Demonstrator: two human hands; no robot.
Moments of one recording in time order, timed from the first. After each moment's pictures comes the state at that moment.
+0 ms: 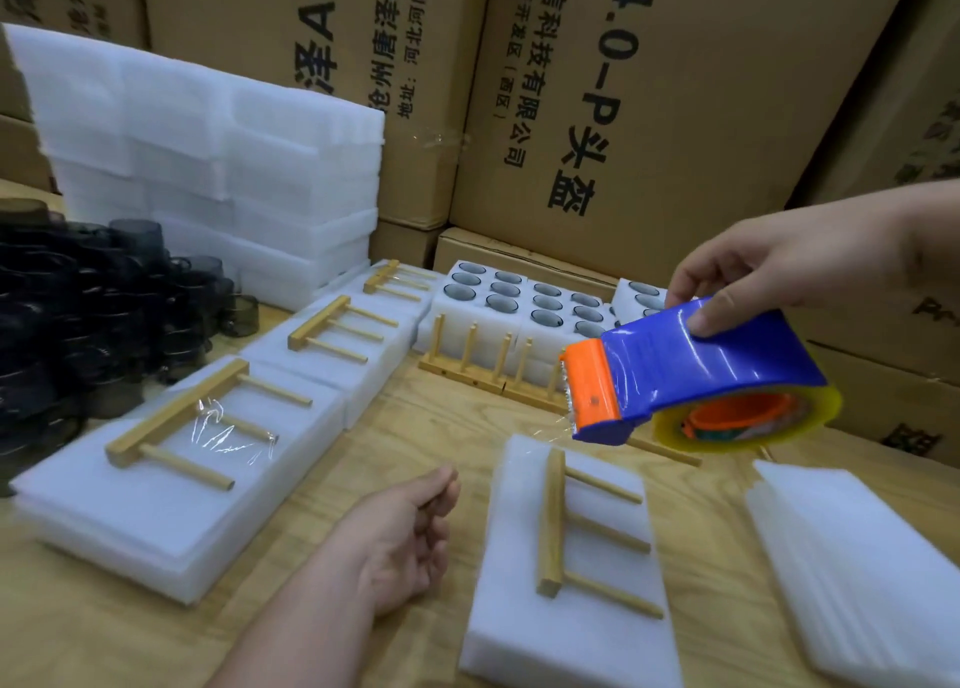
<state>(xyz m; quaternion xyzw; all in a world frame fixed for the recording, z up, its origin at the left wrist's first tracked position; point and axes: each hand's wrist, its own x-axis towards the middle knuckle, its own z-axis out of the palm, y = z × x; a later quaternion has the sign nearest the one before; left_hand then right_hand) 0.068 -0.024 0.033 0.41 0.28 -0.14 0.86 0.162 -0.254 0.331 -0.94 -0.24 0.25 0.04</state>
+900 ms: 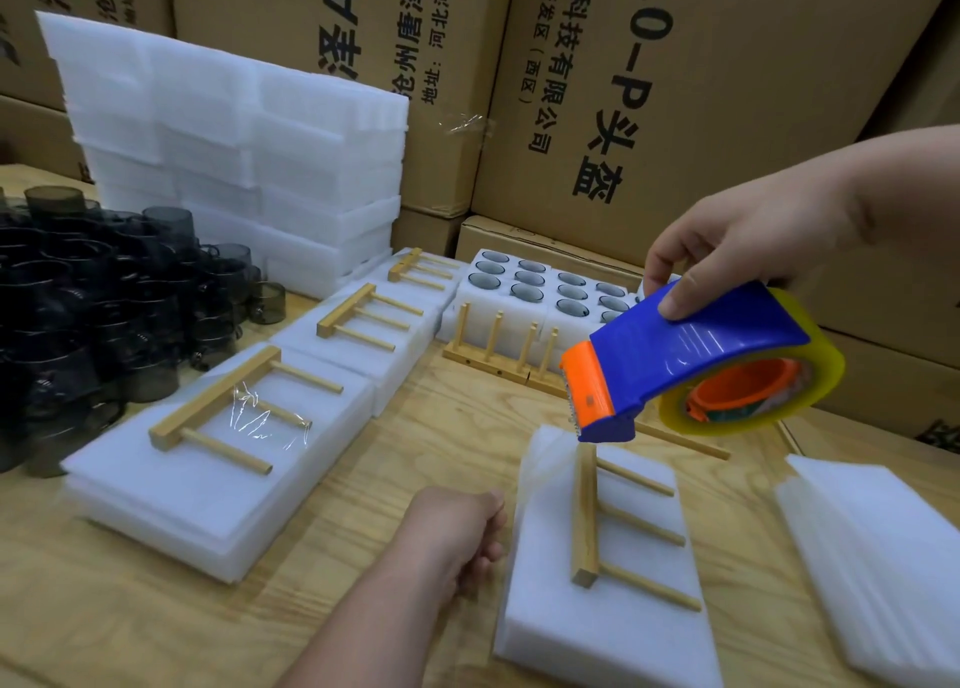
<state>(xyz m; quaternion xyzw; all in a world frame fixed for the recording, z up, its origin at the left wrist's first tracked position) 0.075 -0.043 0.017 0.58 0.33 -0.08 0.74 0.164 -0.191 0.328 -0.94 -0.22 0.27 0.01</state>
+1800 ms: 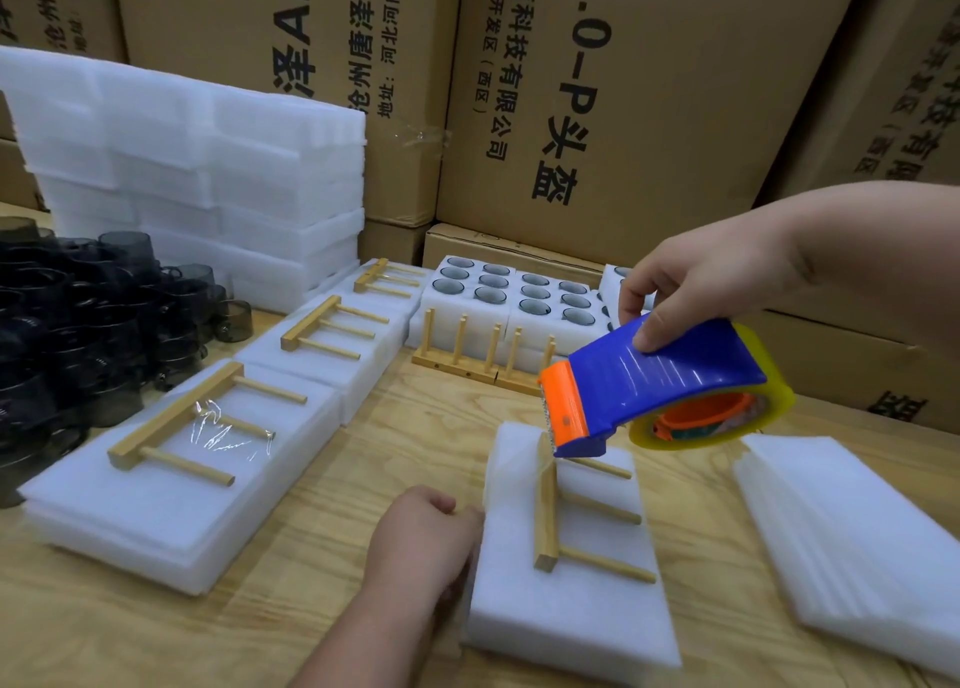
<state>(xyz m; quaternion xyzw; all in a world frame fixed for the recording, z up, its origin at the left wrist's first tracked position) 0.056 -0.059 0.019 0.78 0.29 0.02 0.55 0.157 -0.234 0.307 -0.94 -0.23 0.24 -0.01</state>
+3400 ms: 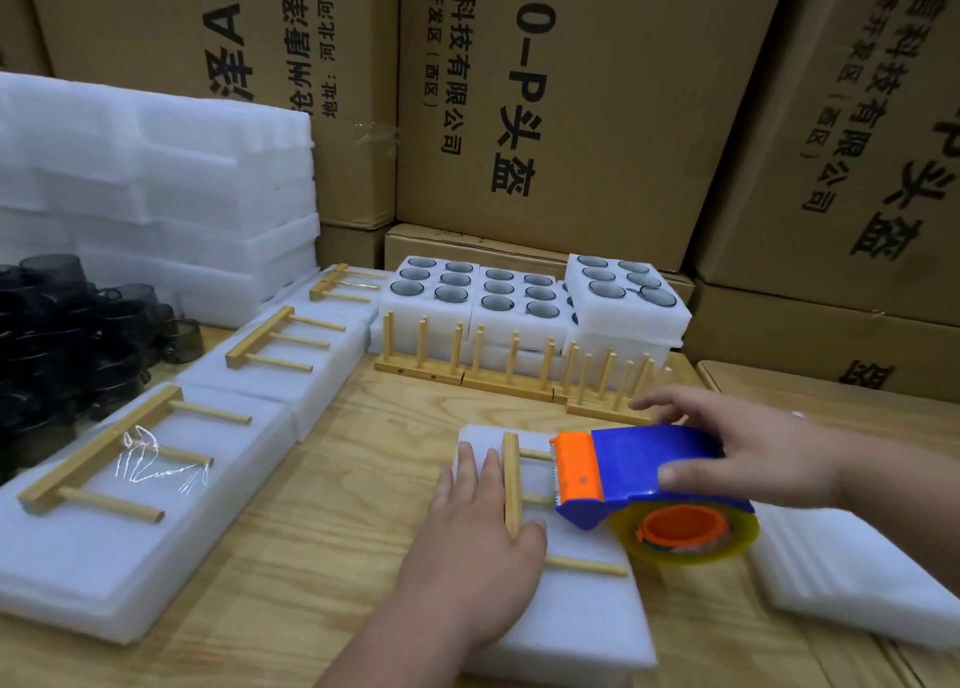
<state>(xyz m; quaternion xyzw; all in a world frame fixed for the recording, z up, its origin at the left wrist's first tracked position) 0.067 -0.113 0.035 0.94 0.03 -0.01 0.35 0.154 -0.376 0.156 -0.93 -0.26 0.16 0.21</state>
